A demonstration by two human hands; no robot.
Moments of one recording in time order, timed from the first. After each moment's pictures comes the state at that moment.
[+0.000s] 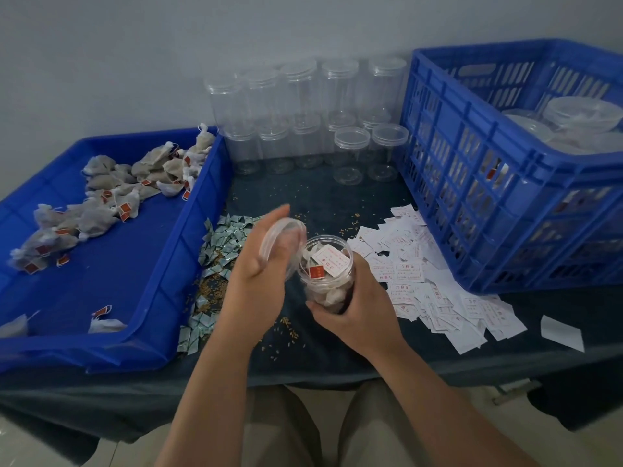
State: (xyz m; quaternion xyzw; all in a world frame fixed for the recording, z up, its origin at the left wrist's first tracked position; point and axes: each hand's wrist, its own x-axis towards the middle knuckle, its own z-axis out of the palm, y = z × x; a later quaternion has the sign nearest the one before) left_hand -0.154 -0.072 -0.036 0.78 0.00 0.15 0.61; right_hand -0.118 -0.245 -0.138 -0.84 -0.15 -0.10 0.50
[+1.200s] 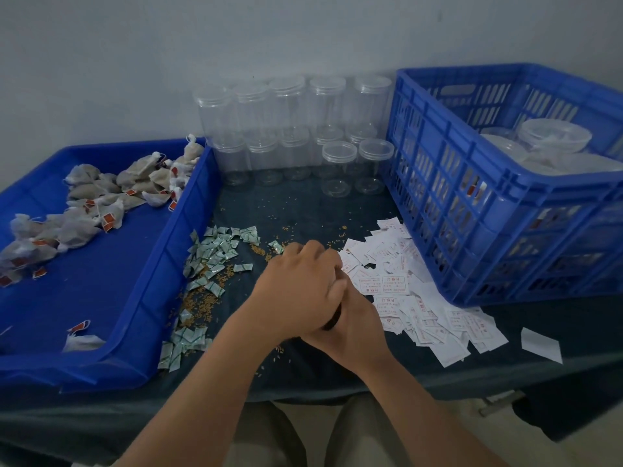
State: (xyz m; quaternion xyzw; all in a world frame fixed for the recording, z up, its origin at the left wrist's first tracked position) left_hand -0.114 -0.111 -0.039 0.98 -0.16 0.08 0.04; right_hand -0.113 -0.248 -0.145 -0.85 -0.19 -0.10 0.47
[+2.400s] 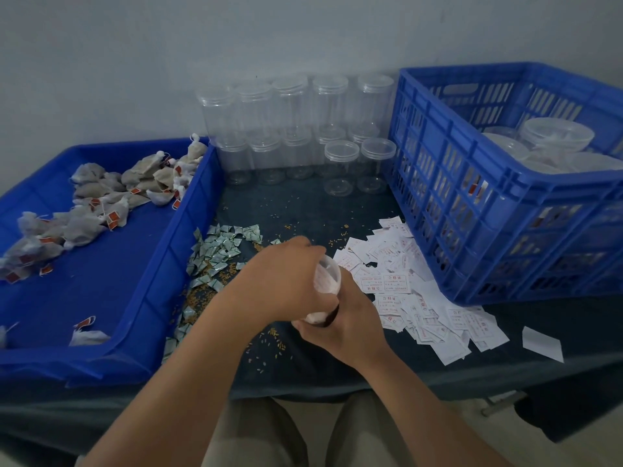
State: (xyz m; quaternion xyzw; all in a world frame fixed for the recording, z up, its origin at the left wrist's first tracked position) left_hand -0.118 -0.102 0.004 0.99 -0.11 -0.04 0.06; right_hand -0.119 -0.248 -0.136 -0.84 -0.17 -0.07 0.51
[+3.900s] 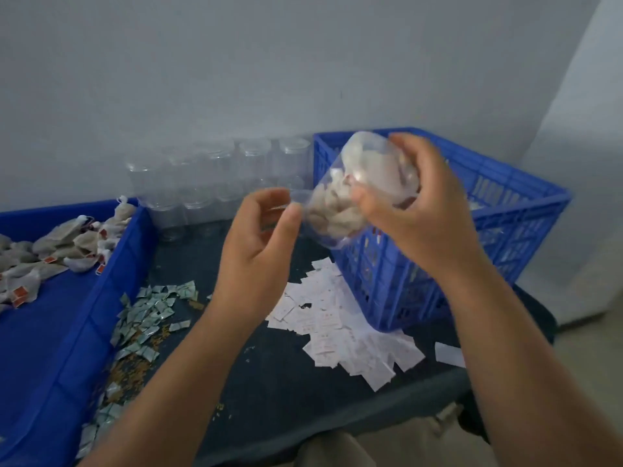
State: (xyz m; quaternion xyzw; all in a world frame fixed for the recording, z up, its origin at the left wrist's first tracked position) left_hand -0.114 -0.171 0.067 0.76 -0.15 0.22 0.60; right_hand -0.110 -0.386 0.110 -0.81 -0.12 -0.34 0.45
